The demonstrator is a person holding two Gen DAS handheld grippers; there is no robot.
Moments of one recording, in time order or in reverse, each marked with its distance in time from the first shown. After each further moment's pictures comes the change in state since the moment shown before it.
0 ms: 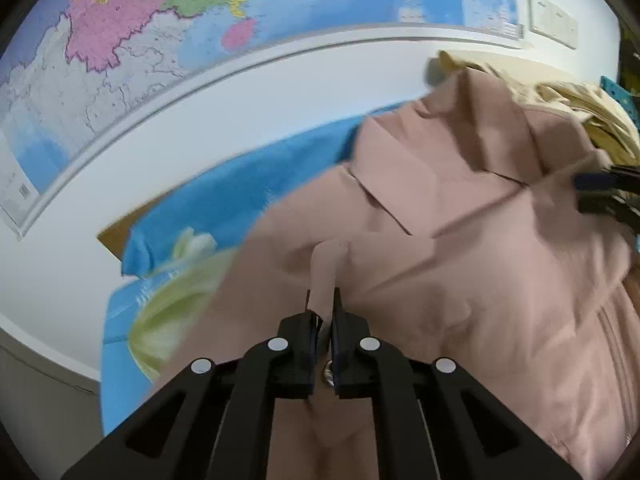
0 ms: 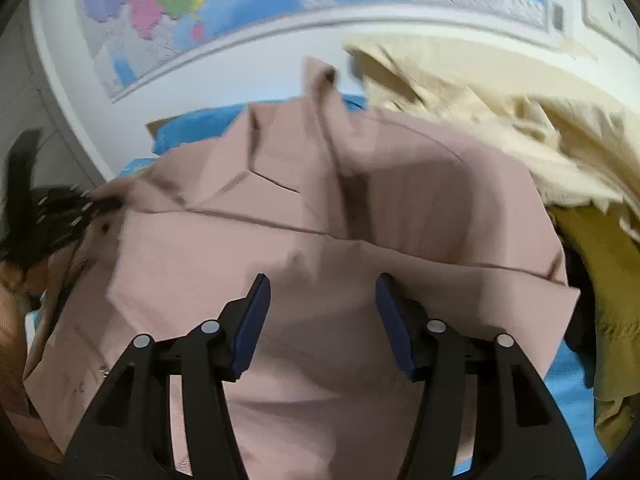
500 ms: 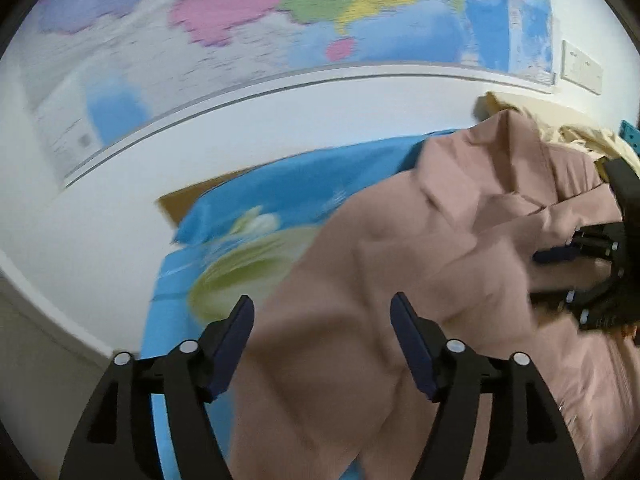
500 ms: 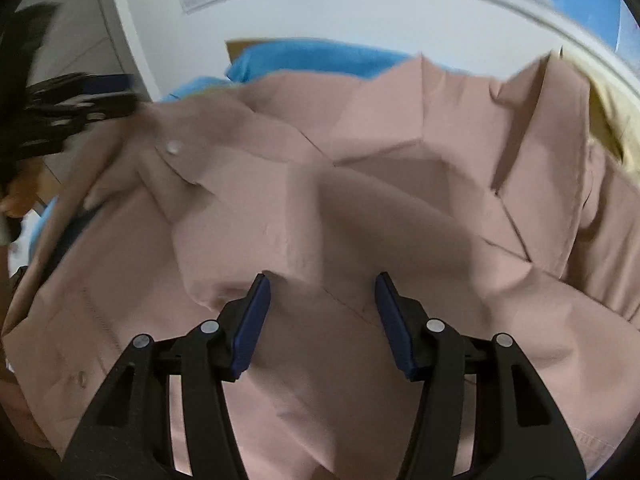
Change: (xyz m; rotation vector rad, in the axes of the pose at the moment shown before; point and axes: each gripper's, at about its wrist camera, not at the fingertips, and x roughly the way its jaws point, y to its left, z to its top) left arm -0.055 0.061 -0.044 -0.145 -0.046 0.080; right arm 0.071 0.096 -0.001 -0.236 0.154 0.071
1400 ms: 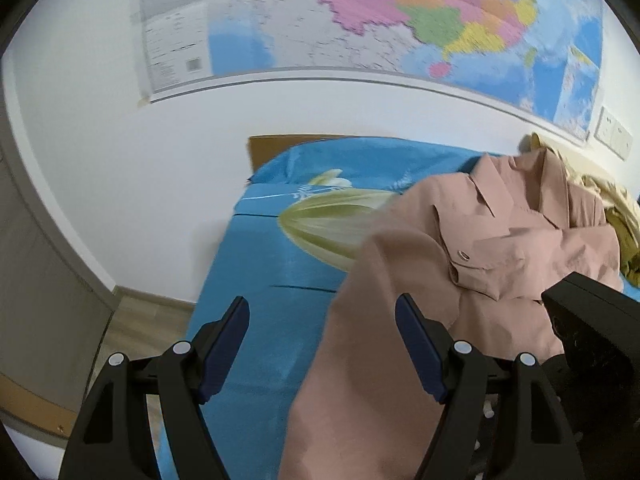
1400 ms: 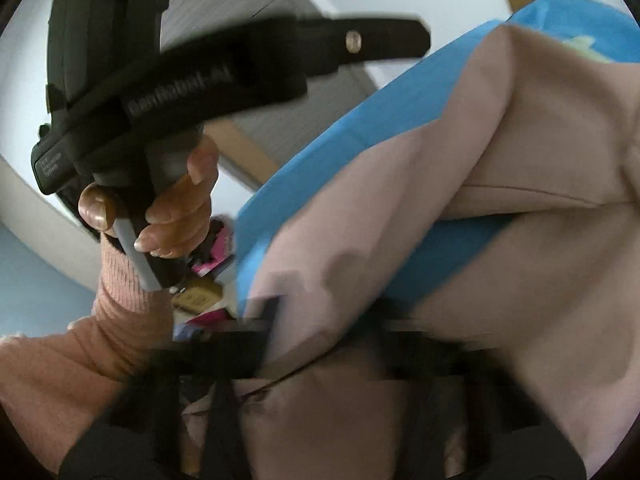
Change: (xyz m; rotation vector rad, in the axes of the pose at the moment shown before) left arm -0.058 0.078 -0.061 -0.262 -0.012 0.023; right arm 0.043 0.221 0.028 -0.115 0.204 0.783
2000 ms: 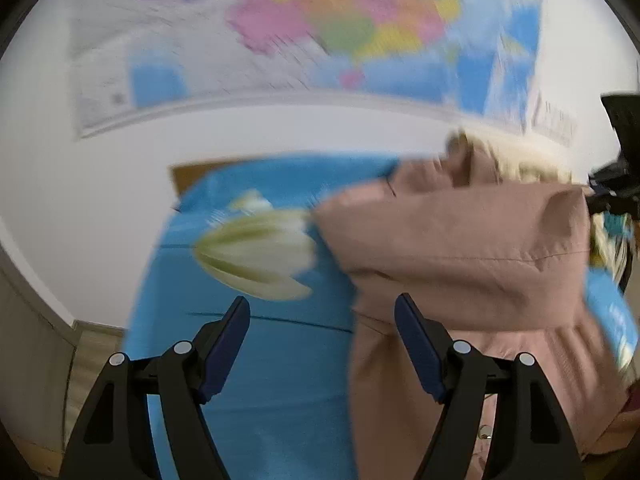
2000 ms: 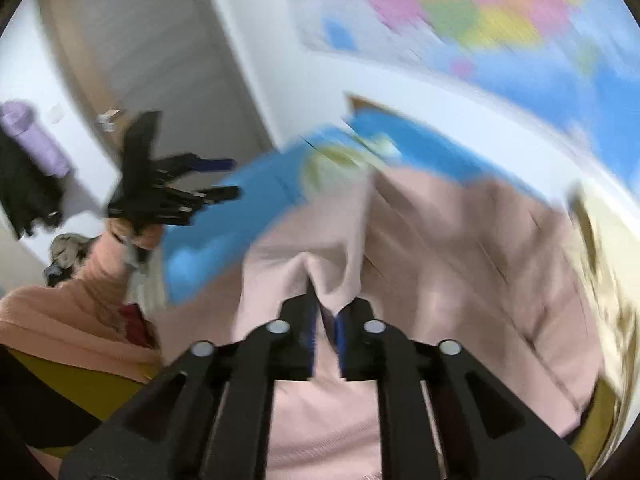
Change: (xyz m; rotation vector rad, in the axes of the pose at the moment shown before) left arm 0.014 -0.075 0.002 0.141 -0.013 -0.189; right arm -0.262 -0.029 -0.042 0.003 -0.116 -0.558
